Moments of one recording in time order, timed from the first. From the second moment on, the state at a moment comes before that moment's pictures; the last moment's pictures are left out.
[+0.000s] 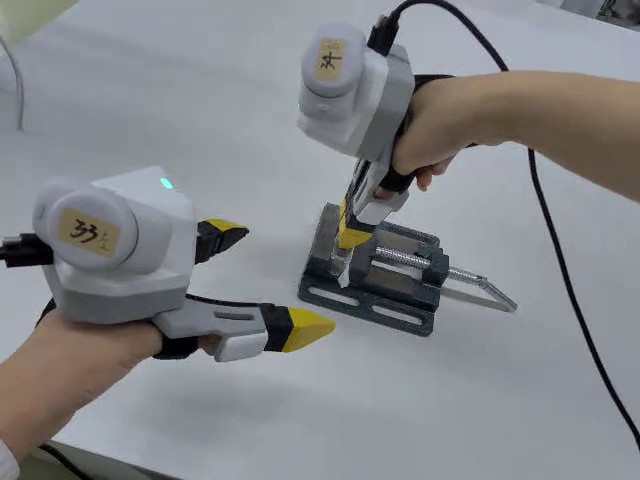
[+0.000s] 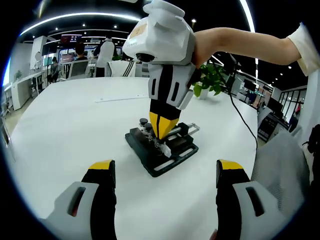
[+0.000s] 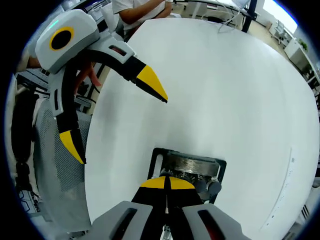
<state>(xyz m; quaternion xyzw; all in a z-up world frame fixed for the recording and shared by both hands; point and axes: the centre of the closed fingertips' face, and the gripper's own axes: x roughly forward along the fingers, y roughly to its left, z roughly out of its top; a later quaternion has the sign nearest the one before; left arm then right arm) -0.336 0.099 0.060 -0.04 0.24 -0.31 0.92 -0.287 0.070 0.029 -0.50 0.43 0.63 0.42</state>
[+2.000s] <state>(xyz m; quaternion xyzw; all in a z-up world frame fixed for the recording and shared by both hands) -0.361 0.130 0.031 0.01 0.28 -0.28 0.92 -0.348 -0.068 0.006 -0.15 0.32 0.51 0.79</state>
